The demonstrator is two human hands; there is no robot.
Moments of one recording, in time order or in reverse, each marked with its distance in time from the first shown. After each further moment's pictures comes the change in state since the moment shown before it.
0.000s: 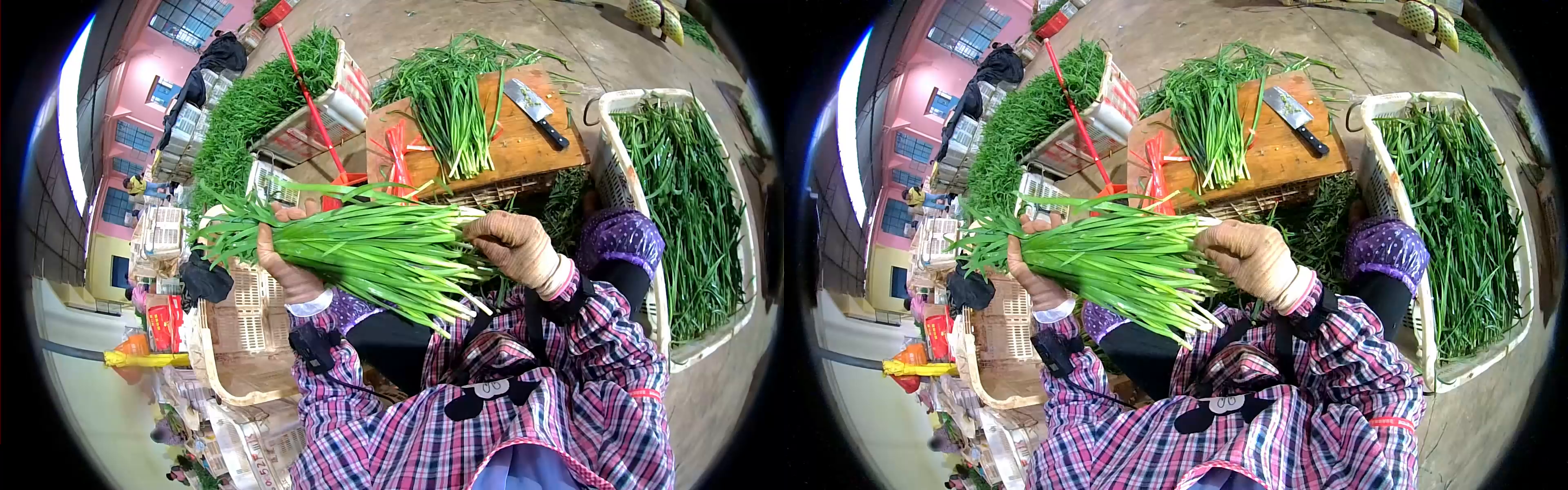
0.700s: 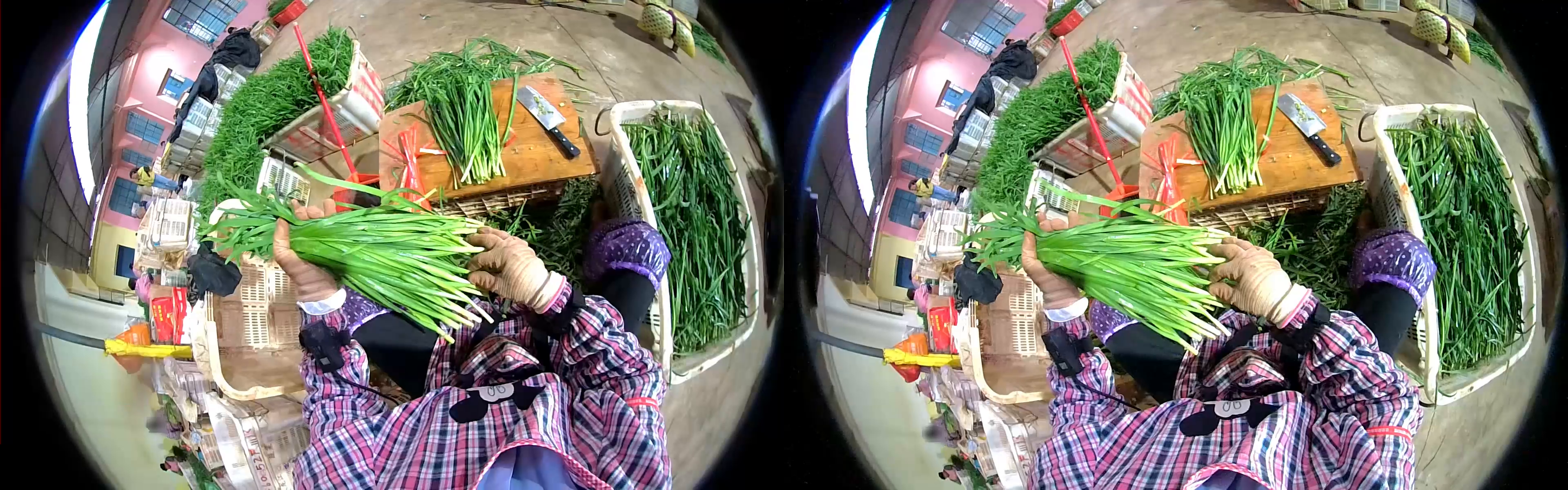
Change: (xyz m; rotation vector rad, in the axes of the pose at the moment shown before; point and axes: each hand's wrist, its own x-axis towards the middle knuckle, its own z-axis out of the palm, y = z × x) left_hand -0.004 0.001 0.002 -0.103 -0.115 -0.063; right_hand -0.014 0.027 0.020 -0.388 -0.310 -0.005
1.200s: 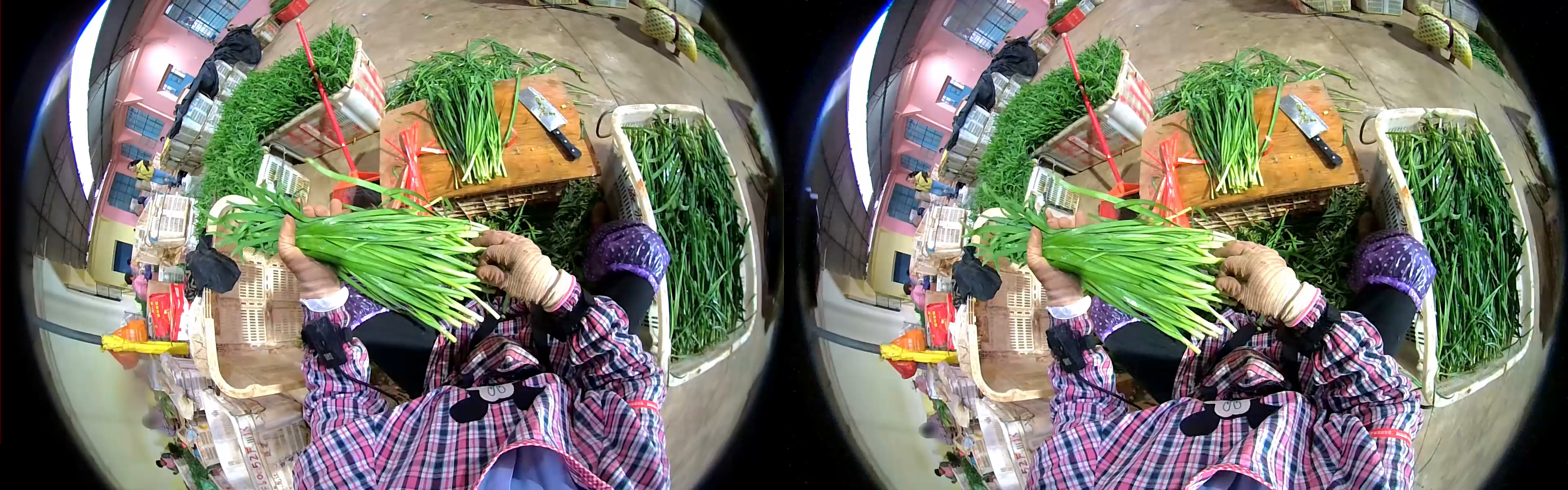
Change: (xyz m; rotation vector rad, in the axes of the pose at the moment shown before) left_hand -0.003 -0.008 -0.003 0.084 0.145 0.025; right_hand -0.001 0.003 -0.007 0.199 0.053 -0.030
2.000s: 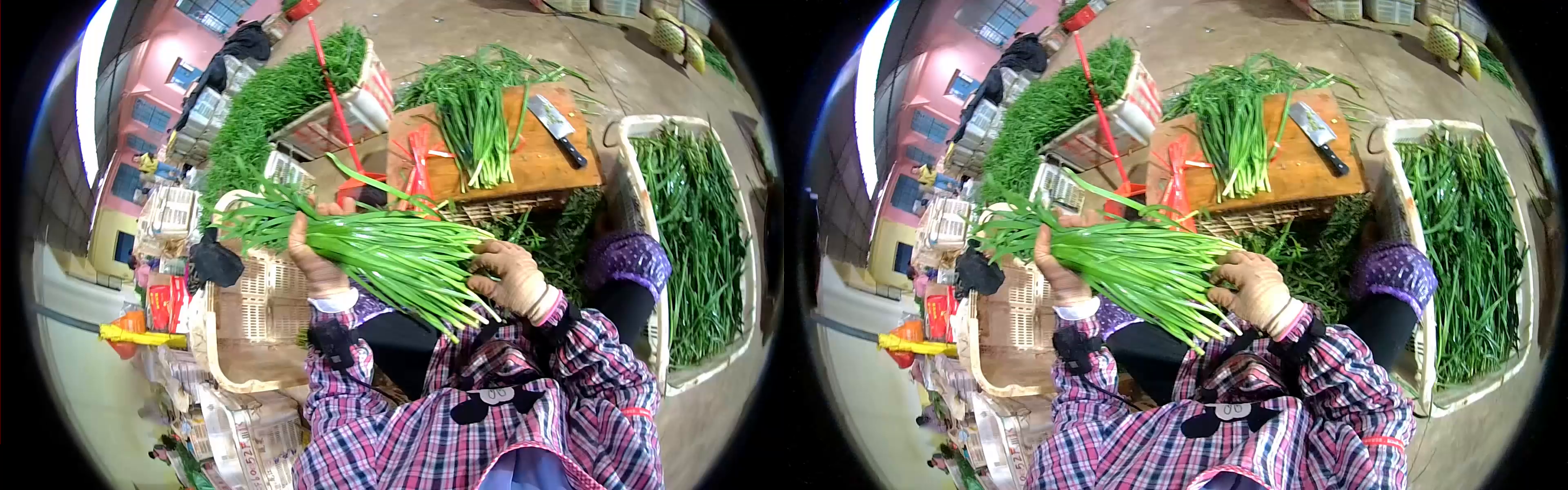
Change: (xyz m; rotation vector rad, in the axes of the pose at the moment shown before) left_hand 0.002 -0.005 -0.004 -0.094 -0.072 -0.070; right_hand -0.001 -0.007 0.019 -0.141 0.088 0.013
